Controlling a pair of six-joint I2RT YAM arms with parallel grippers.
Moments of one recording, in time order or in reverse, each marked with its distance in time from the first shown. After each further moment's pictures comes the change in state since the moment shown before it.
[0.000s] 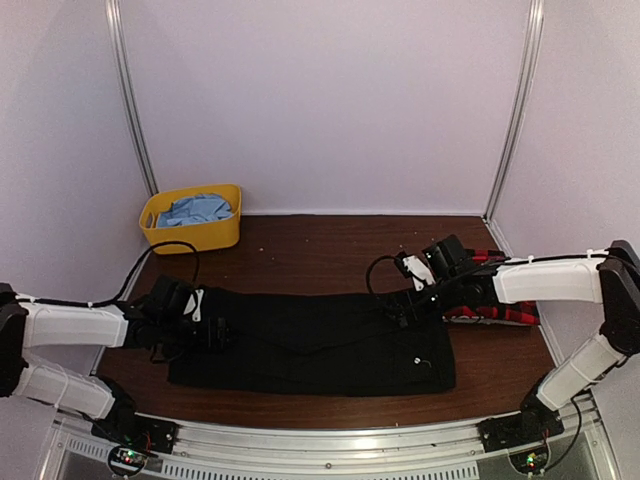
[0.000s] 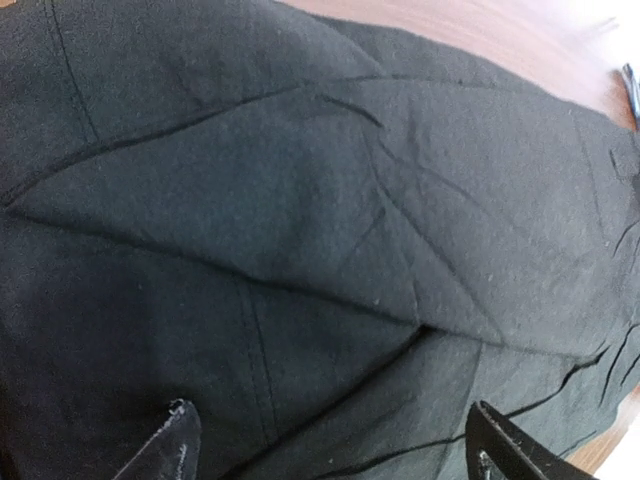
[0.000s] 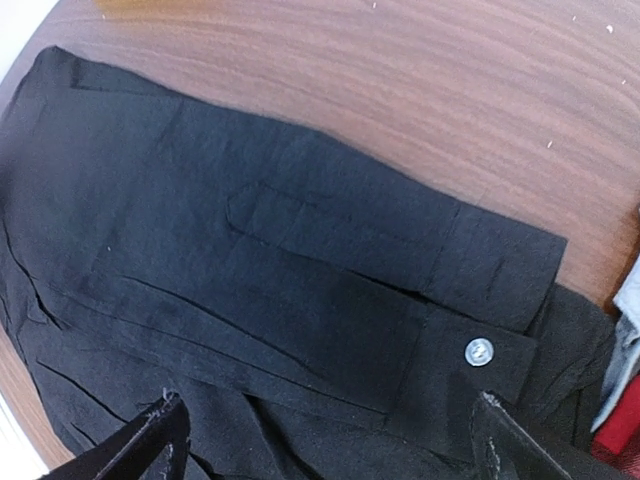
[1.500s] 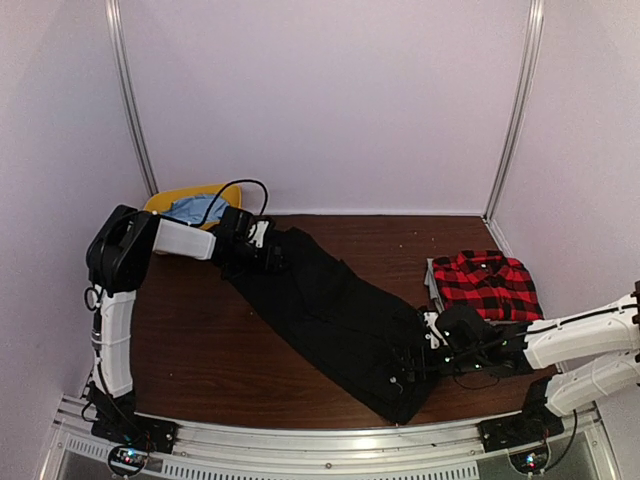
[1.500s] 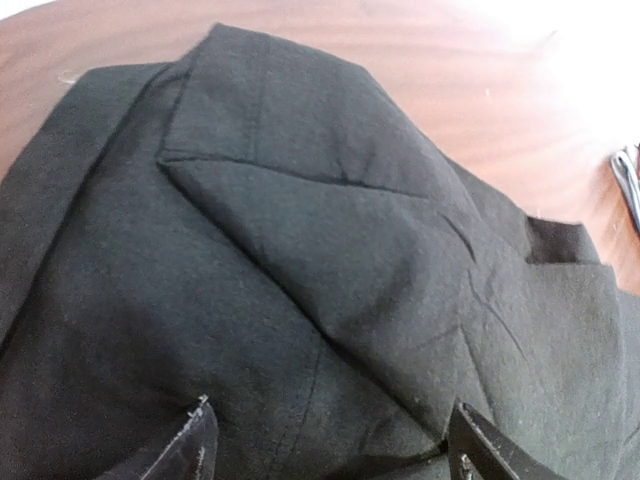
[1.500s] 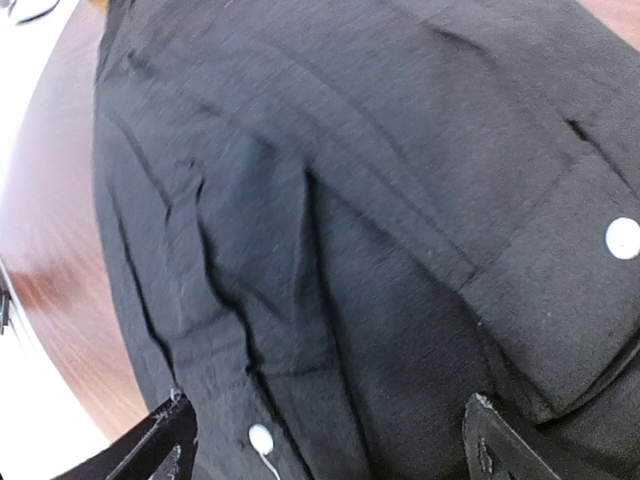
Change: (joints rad) left arm 0.121 0.969 0.978 0.125 0.214 0.360; right arm 0.309 -0.297 -0.457 0.204 0.126 0.524
